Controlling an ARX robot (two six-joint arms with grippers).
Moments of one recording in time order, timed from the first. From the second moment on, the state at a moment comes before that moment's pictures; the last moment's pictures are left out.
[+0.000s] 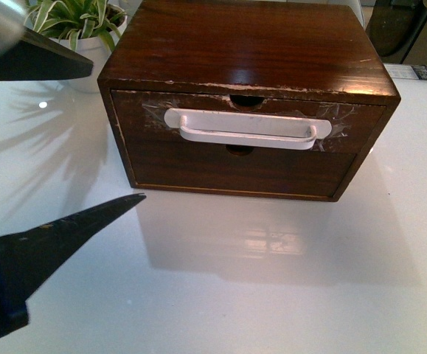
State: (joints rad) left arm -0.35 1.24 0.38 0.41 0.47 0.78; right arm 0.01 1.16 0.50 0.06 -0.28 -1.06
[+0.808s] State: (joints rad) left arm -0.51 1.71 0.66 0.42 0.44 1.16; right arm 0.24 1.59 0.63 0.19 -0.16 -1.32
